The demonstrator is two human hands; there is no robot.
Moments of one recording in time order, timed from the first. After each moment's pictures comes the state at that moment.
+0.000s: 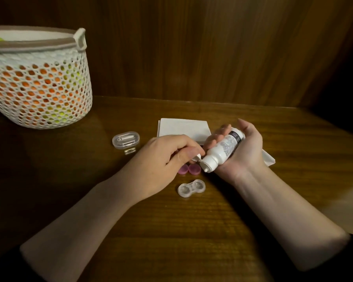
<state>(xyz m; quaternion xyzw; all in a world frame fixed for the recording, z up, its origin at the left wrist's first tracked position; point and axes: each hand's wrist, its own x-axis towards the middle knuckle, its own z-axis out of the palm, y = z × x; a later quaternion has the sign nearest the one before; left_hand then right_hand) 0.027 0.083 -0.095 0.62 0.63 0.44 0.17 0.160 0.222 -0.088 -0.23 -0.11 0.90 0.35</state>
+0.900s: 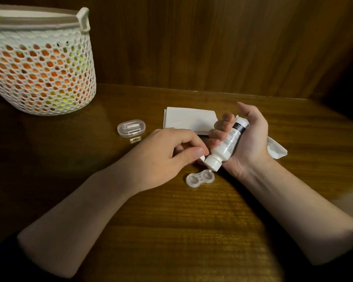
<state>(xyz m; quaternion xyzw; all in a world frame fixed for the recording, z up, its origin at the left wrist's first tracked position) 0.016 0.073 -0.097 0.63 0.66 0.36 0.18 0.155 0.213 -0.094 -0.20 -0.26 0.88 0.33</state>
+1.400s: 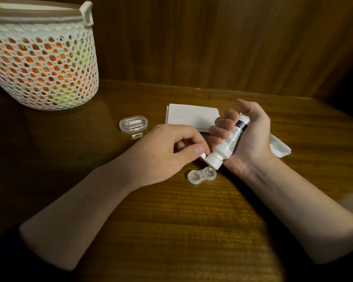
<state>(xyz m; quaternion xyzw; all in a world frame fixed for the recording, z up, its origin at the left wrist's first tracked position) 0.014 0.070 -0.098 0.64 0.64 0.38 0.20 0.153 0.209 -0.093 -0.19 -0.28 0.88 0.33</state>
